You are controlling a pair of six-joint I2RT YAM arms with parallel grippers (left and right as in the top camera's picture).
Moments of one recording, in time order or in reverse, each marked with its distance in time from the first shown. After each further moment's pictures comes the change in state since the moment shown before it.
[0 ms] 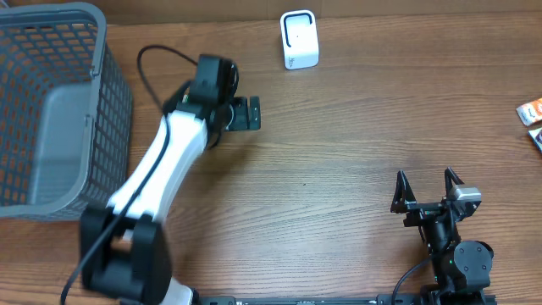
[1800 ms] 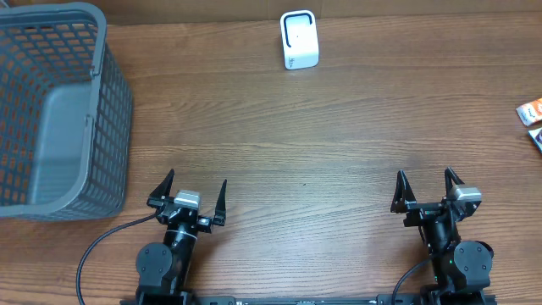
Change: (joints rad) left arm 0.153 -1.636 -1.294 0.658 0.064 0.363; right arm 0.000 0.000 0.000 0.000 0.000 0.000
